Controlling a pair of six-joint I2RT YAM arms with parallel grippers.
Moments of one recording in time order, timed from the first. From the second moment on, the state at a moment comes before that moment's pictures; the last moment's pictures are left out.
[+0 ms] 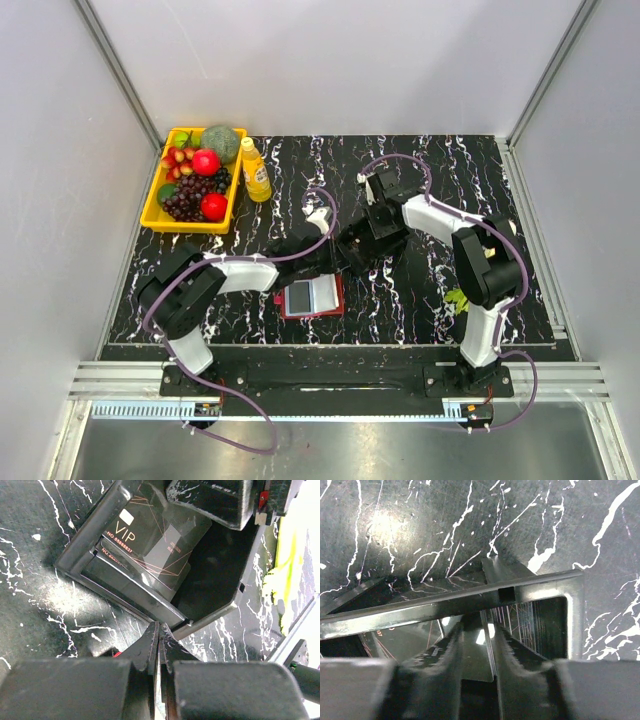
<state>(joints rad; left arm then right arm) -0.76 1.70 0.79 0.36 0.15 -0.70 0.46 1.92 1.32 -0.46 0.08 0.02</state>
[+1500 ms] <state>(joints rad) -0.72 1.76 0.80 0.38 0.24 -0.71 0.46 1.86 1.33 -0.51 -0.27 0.03</state>
